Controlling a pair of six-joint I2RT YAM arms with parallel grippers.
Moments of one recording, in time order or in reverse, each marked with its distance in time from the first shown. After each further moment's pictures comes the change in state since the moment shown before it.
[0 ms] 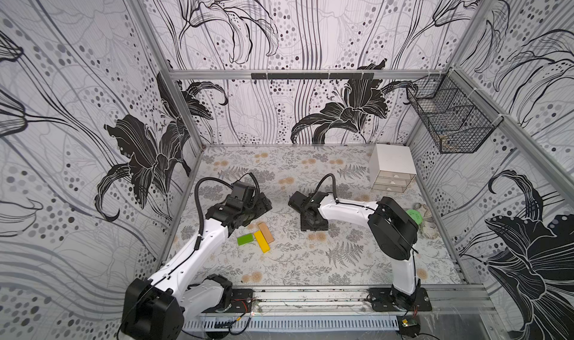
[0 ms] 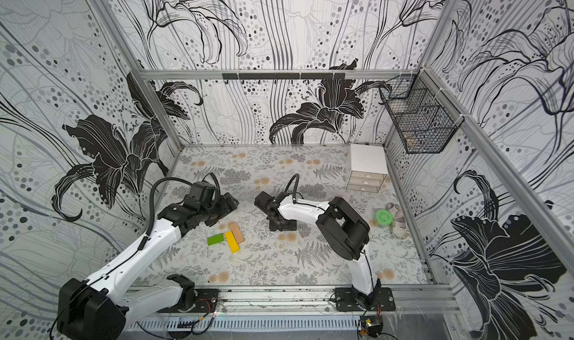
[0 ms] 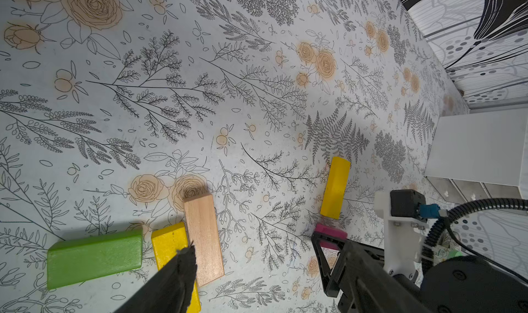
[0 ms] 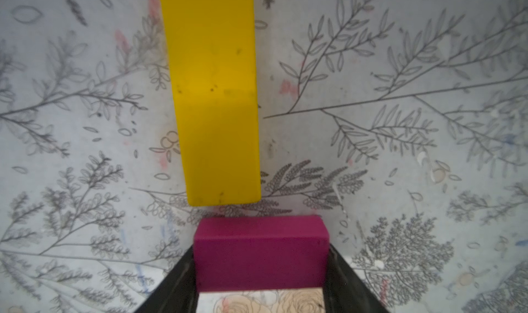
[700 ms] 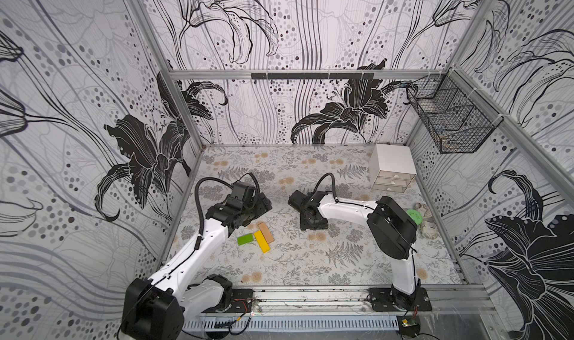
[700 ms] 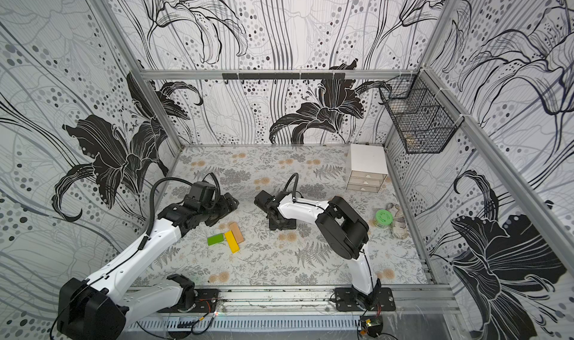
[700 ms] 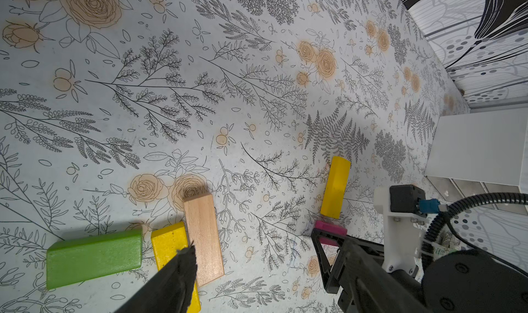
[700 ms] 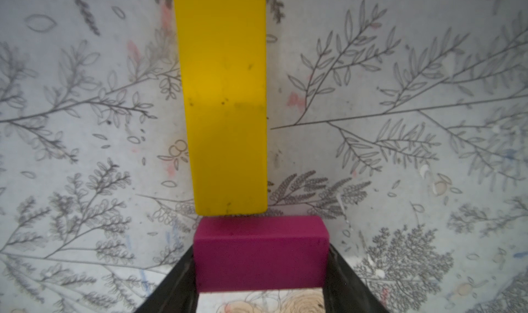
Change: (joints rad) left arm 0.000 0.000 0.000 0.000 0.002 0.000; right arm -0.006 0.011 0.016 0.001 0.000 -0.026
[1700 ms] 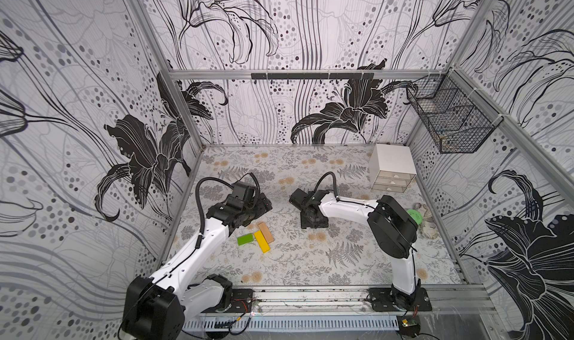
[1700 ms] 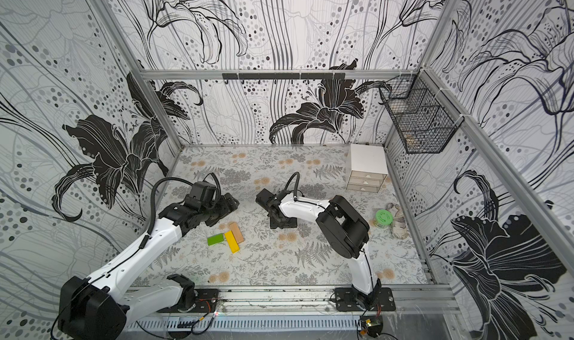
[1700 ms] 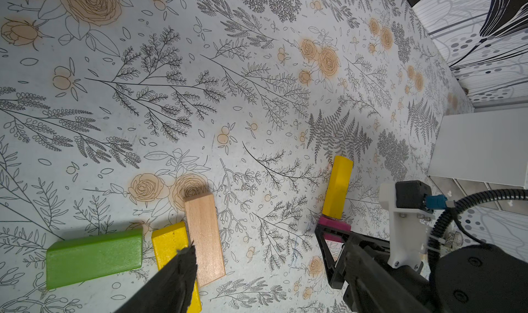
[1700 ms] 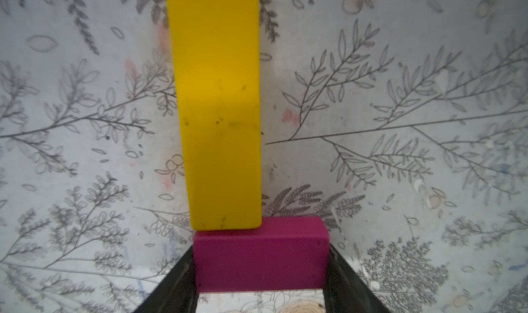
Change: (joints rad) left arm 0.000 0.010 0.002 -0.001 0.000 0.000; right arm -0.019 0.000 -0.001 0.014 -0.003 -0.021
